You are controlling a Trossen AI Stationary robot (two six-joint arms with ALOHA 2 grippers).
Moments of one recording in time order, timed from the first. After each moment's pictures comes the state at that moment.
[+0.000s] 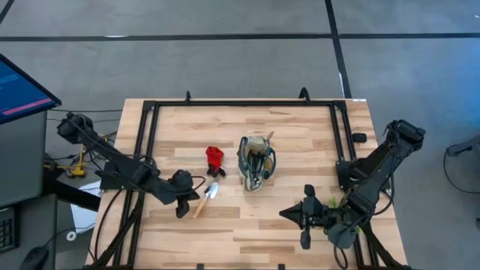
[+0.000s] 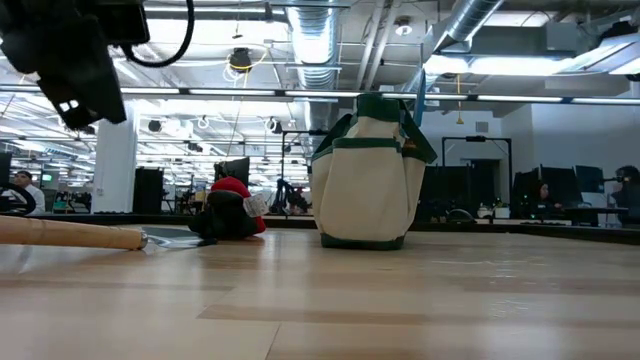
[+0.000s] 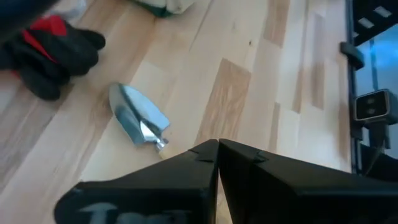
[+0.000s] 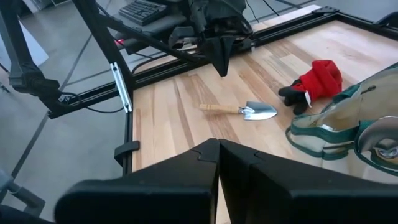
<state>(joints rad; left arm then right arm) -0.57 1.09 0.56 -0.27 -0.35 -0.87 0.90 1.40 1.04 -0.26 0.92 0.80</state>
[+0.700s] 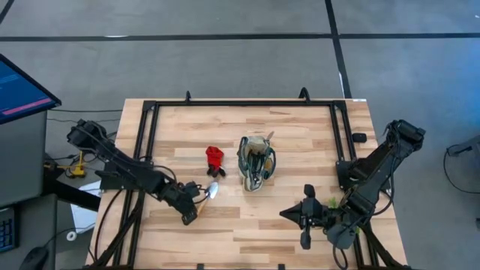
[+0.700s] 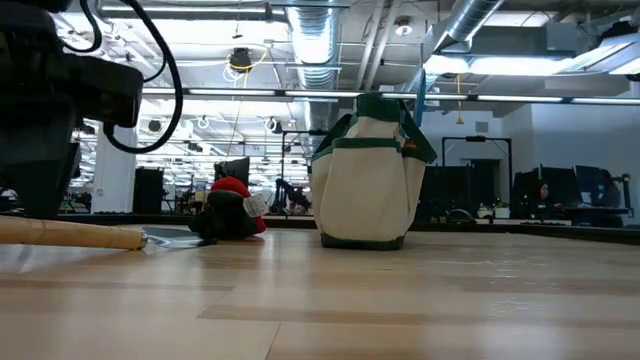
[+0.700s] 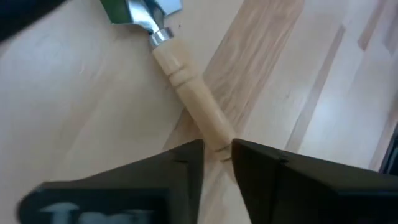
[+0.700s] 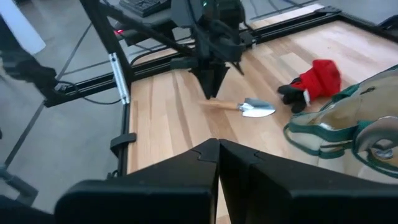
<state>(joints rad) -0.55 1.37 0.56 -0.22 -0.09 -1.12 0.90 1.40 1.04 -0.28 0.91 0.78</state>
